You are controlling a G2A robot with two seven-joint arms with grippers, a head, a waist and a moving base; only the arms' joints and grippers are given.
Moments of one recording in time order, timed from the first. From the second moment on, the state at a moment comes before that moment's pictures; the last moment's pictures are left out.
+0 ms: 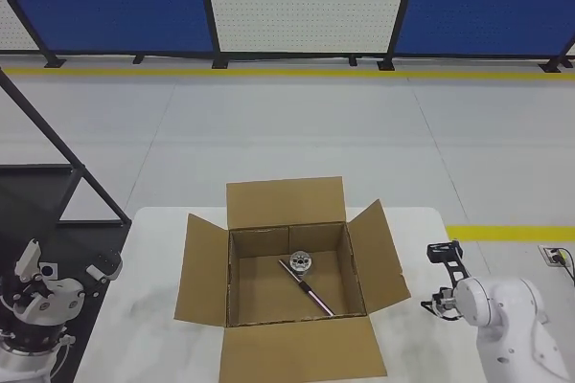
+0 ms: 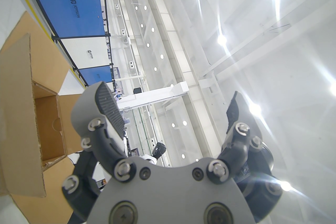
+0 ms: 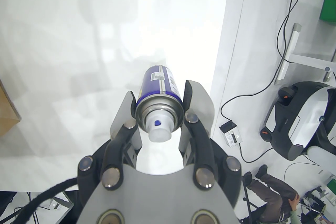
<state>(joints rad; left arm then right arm) 1.44 -1.11 -1.94 -1.86 -0.95 -0.15 -0.70 -0.91 -1.25 1.51 -1.57 -1.41 0.02 1.44</state>
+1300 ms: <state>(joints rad) 1.44 -1.11 -1.94 -1.86 -0.95 -0.15 -0.70 -0.95 -1.22 1.61 -2.27 -1.17 -0.02 1.48</state>
